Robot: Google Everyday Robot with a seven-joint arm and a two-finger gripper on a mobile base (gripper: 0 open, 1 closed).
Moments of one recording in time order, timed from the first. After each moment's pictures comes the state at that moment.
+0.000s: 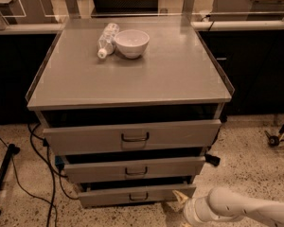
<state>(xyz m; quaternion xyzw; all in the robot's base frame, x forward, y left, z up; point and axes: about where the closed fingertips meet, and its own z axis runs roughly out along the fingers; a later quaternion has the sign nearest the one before) 0.407 -0.139 0.304 -0.65 0.68 0.19 0.26</state>
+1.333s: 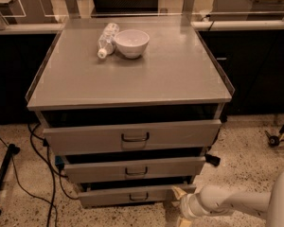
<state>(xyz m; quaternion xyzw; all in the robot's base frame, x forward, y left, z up) 0.441 -0.149 0.255 -0.69 0.67 0.13 0.25</state>
